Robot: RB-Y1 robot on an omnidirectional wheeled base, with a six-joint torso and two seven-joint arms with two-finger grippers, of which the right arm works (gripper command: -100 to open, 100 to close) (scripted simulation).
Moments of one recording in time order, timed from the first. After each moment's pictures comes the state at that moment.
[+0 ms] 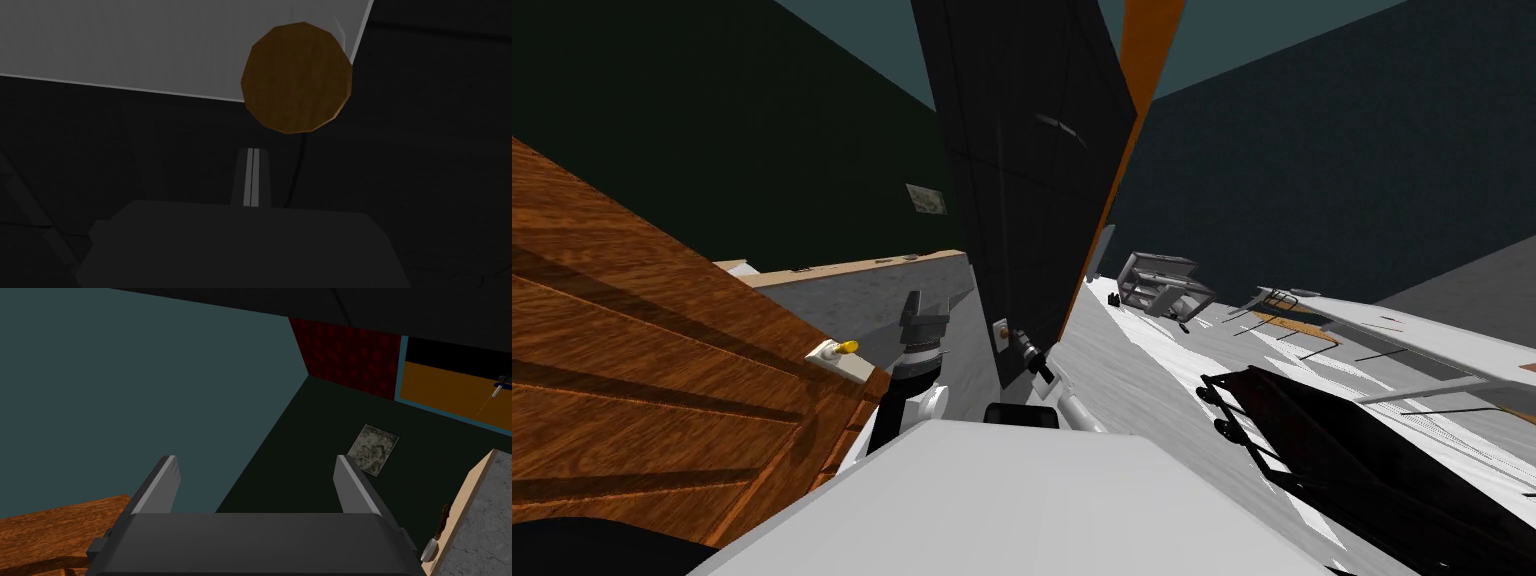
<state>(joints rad) -0.19 -0.05 0.57 -1.11 0.16 -0.34 -0.26</state>
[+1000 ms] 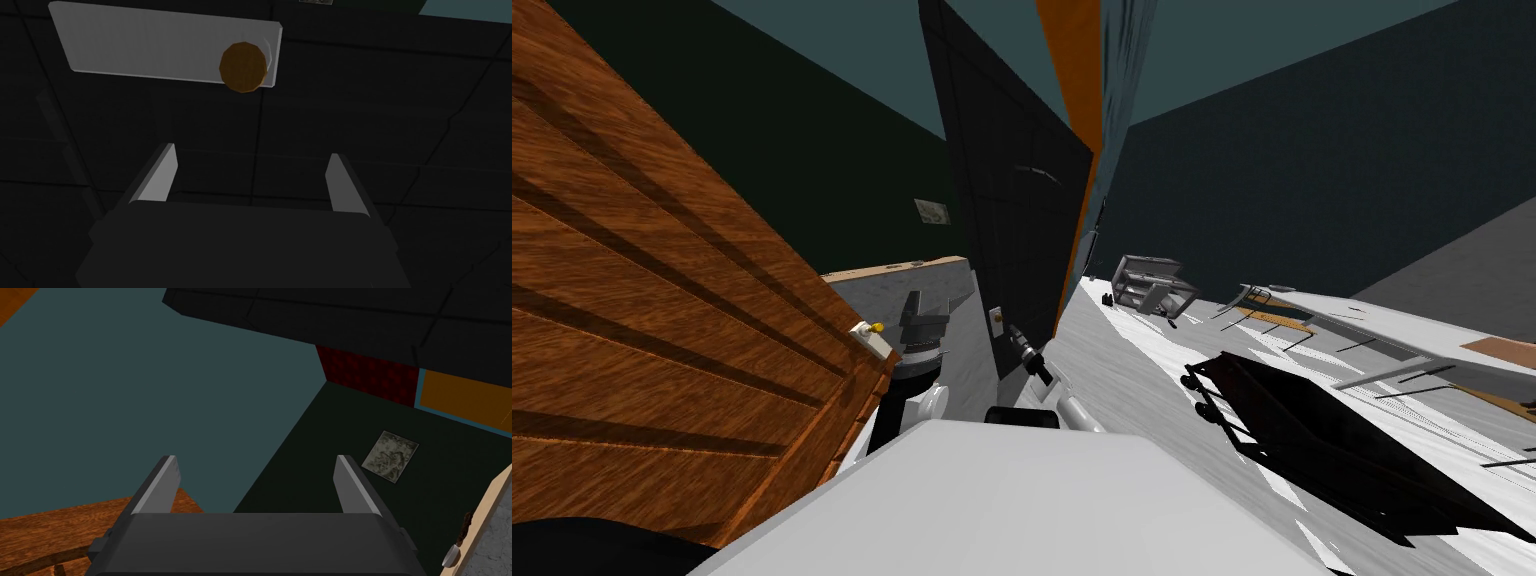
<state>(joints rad) -0.18 -0.06 0.60 -1.13 0.15 -0.34 -0.28</state>
